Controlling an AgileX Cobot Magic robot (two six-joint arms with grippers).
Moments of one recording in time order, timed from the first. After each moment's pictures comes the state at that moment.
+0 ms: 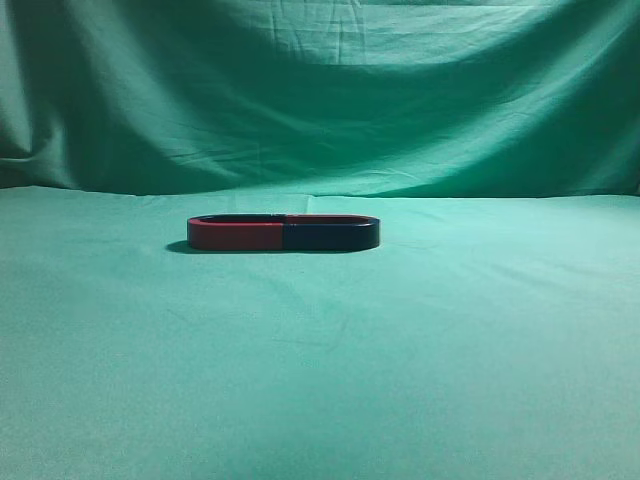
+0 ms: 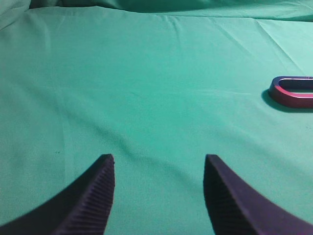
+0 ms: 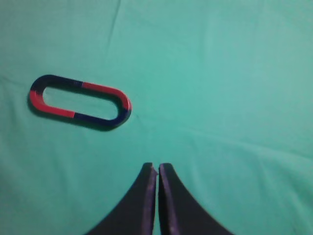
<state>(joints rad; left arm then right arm) -0.01 -0.01 0.02 -0.01 0.35 -0.03 0.39 1.58 -1.66 0.04 1.25 0.09</state>
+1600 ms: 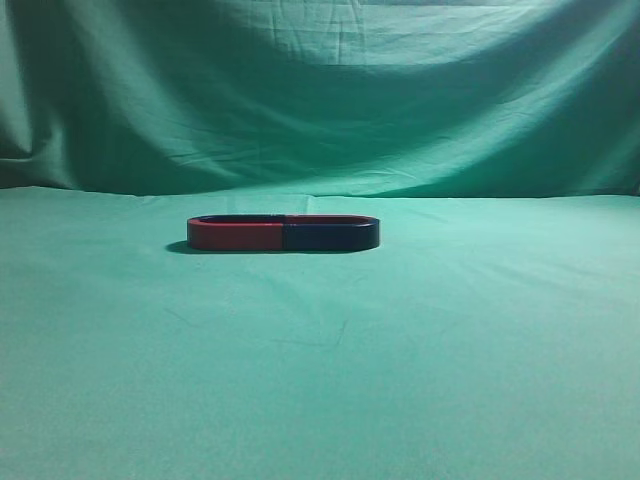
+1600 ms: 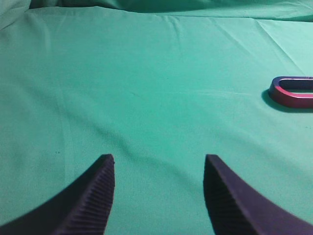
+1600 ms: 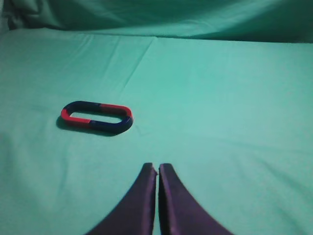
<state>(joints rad) -0.01 -0.01 0.02 -0.01 0.35 -0.03 0.38 0.35 -0.50 0.01 0.64 0.08</state>
